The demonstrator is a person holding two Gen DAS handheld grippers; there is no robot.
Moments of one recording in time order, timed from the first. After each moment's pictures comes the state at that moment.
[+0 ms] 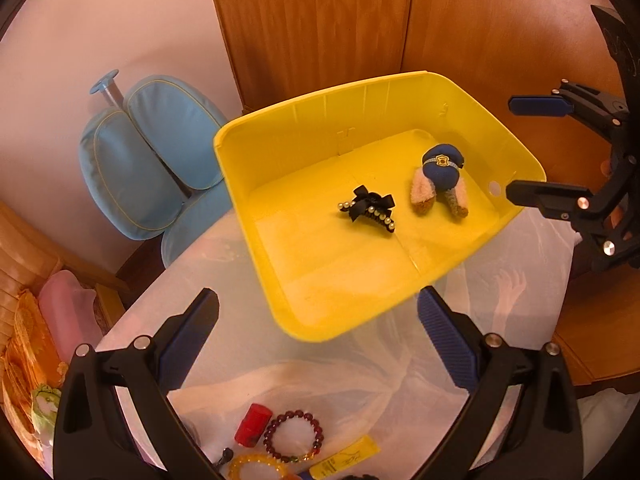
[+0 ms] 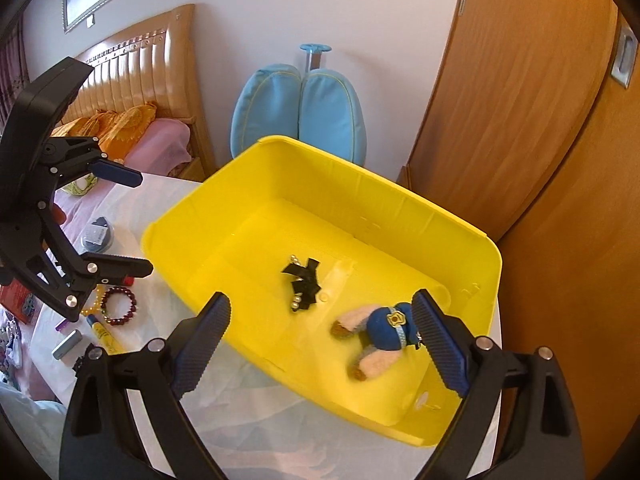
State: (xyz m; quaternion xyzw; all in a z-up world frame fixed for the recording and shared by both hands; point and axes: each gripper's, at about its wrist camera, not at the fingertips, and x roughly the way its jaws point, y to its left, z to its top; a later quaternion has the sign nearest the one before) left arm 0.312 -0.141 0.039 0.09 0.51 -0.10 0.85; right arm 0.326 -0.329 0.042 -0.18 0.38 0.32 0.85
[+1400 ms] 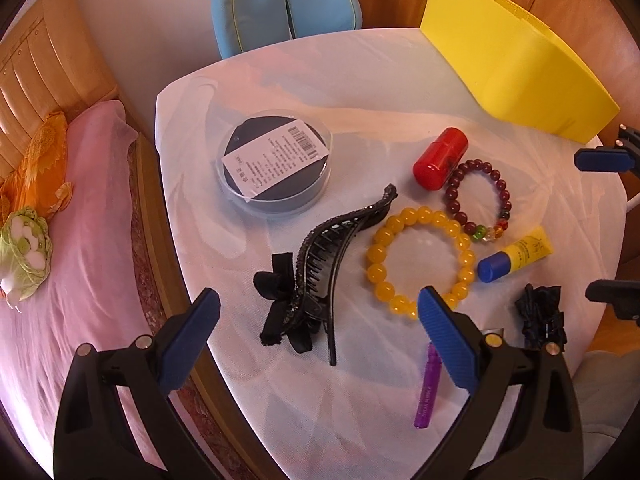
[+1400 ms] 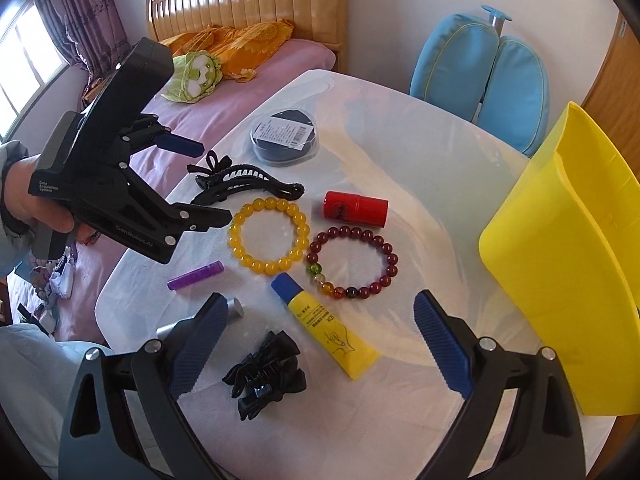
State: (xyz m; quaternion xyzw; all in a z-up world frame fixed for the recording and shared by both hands) left arm 0.134 0.047 -0.095 -0.02 0.57 0.03 0.82; right arm 0.161 -0.130 -0.064 -0.25 0.45 0.46 0.73
